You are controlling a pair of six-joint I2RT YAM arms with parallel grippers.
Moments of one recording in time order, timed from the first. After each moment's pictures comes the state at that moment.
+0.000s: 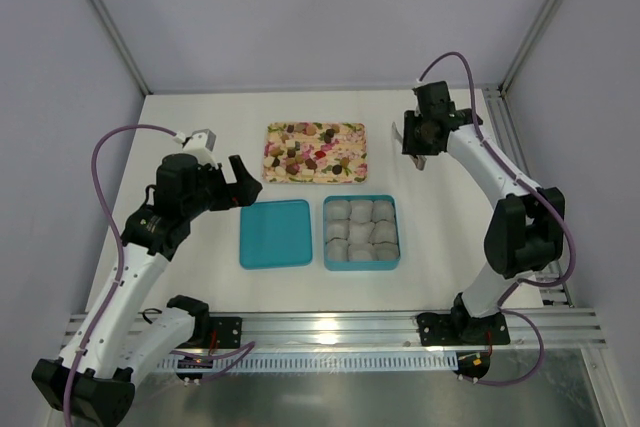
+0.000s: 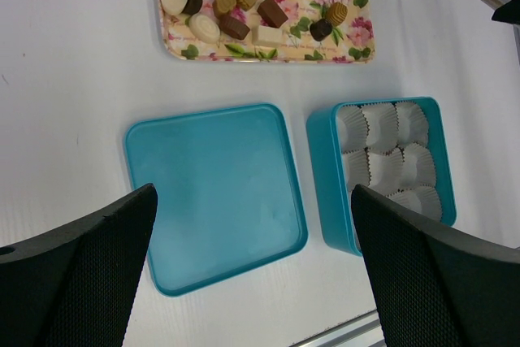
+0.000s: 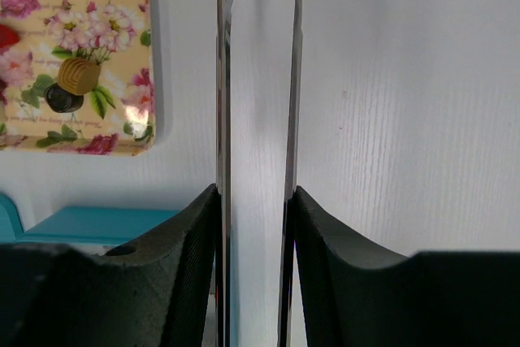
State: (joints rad) left arm -0.30 0.86 0.92 -0.58 0.11 -0.42; right arm 0.22 1.69 1.44 -0.69 0.07 0.24
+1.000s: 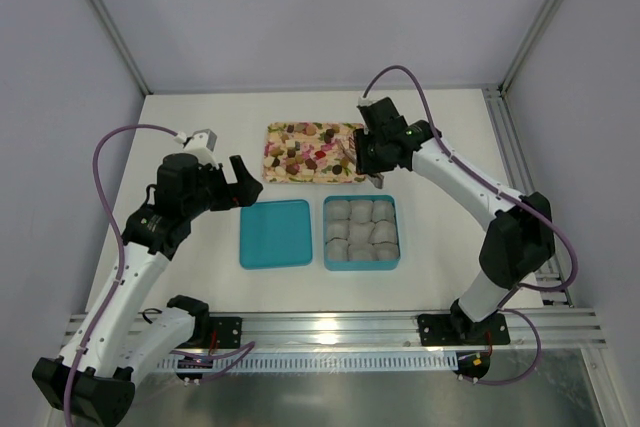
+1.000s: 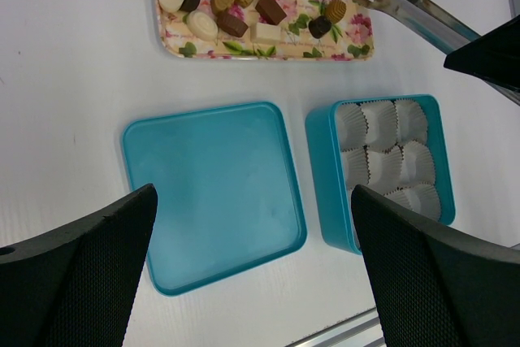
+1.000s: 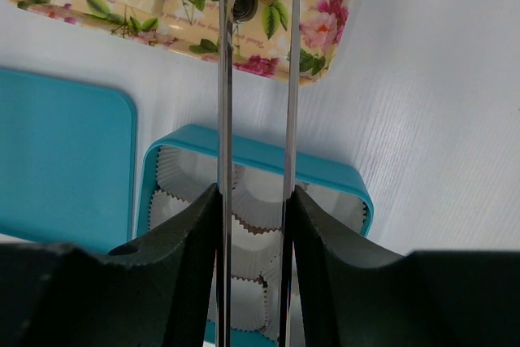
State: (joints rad) left arm -0.30 0.86 0.92 -0.58 0.12 -0.42; right arm 0.55 1.65 1.45 -0.74 0.08 0.34
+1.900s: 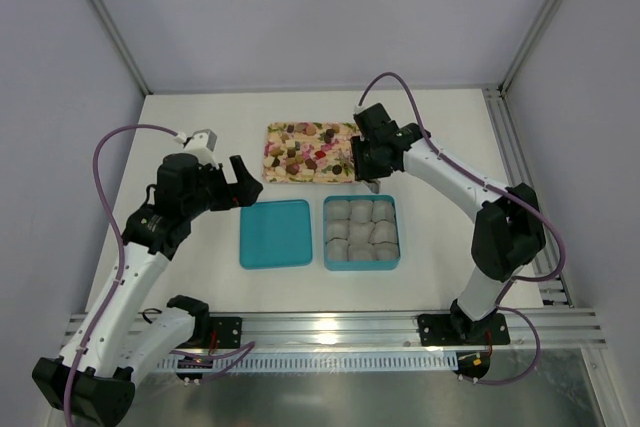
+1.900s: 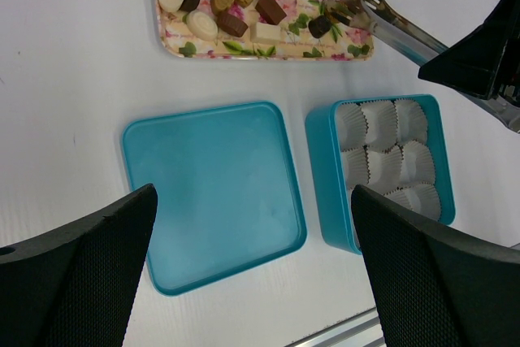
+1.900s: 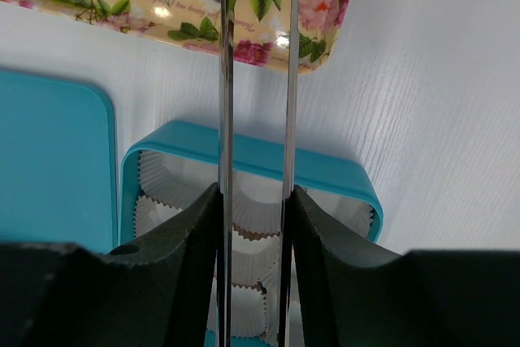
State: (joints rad) left arm -0.30 0.86 0.92 -0.58 0.12 -0.42; right arm 0.56 1.72 1.44 -0.73 0.09 0.36
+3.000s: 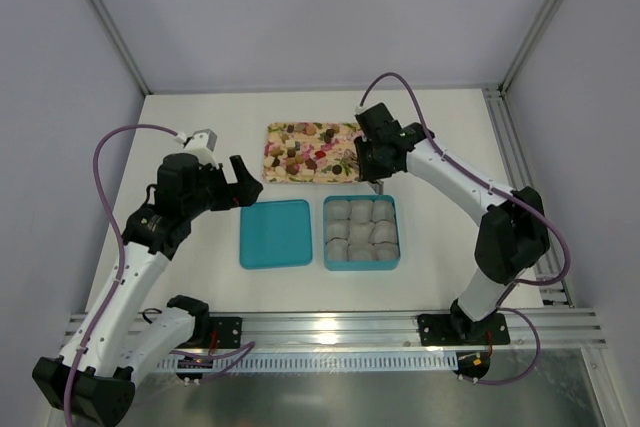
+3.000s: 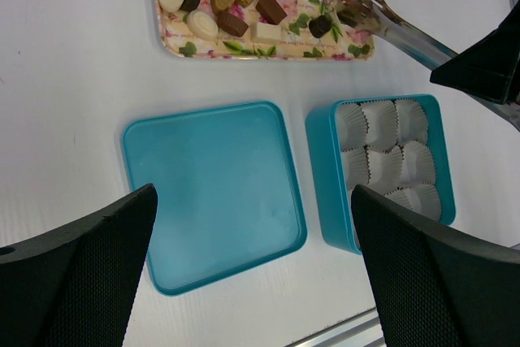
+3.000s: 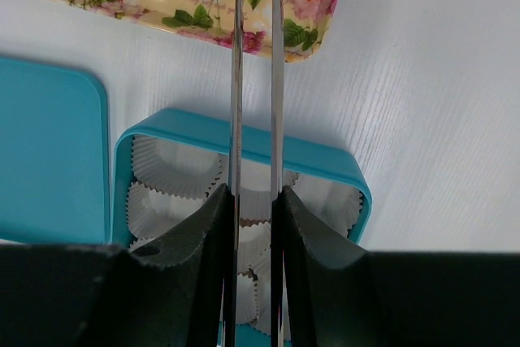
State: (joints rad) left arm -0.30 0.87 0.92 -0.58 0.12 -0.42; right arm 0.56 1.70 1.44 -0.77 0.09 0.34
